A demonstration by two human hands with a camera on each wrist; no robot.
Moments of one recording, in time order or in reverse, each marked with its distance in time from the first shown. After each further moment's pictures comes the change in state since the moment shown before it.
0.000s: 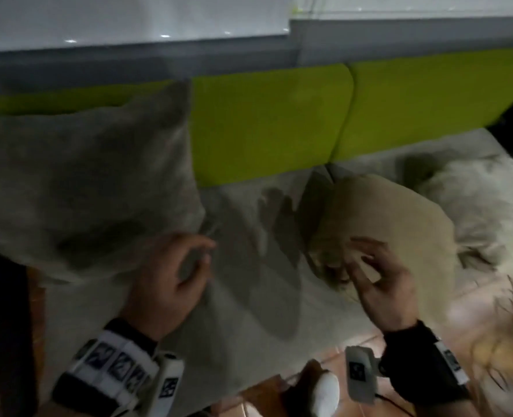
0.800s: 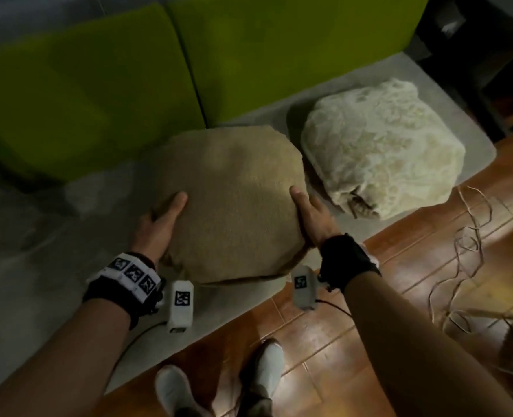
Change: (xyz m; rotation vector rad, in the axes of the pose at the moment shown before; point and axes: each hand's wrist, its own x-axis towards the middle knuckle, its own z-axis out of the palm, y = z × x) left_hand 0.069 0.146 0.310 -0.364 -0.085 -1.091; right_hand 0.064 0.234 -0.167 0.321 -0.294 0.823
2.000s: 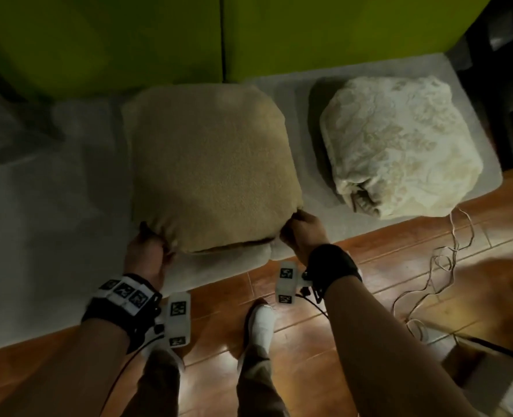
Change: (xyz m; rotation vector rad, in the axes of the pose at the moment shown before) left_hand -0.021 -0.137 0.025 -0.353 0.118 -0.221; right_hand 0.039 0.095 0.025 0.396 -0.065 0.103
